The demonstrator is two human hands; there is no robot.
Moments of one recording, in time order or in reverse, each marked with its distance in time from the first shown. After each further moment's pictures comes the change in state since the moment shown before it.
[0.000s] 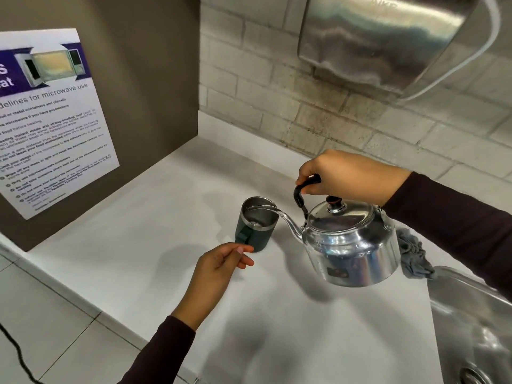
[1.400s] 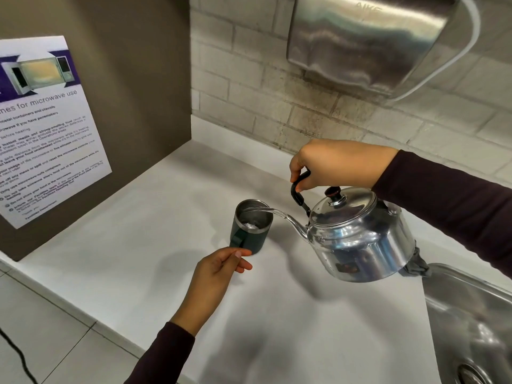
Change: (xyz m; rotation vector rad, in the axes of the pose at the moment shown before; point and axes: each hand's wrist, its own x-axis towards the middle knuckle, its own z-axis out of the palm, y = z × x) left_hand 0.001 0.001 0.007 0.029 -0.006 -0.012; right_hand 0.010 -0.006 -0.023 -0.127 -0.076 -0.026
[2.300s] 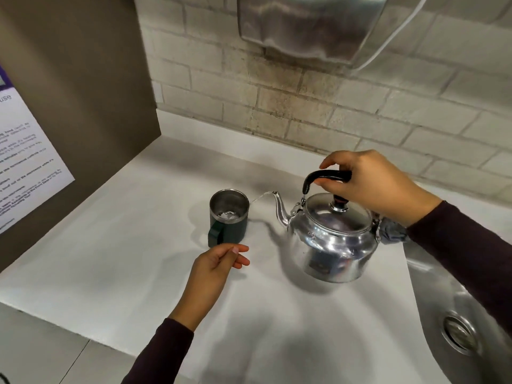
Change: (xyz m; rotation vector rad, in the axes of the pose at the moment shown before) left_hand 0.001 0.003 0.028 0.027 -0.098 -0.002; right_hand -0.100 0.037 0.064 0.357 0.403 0.384
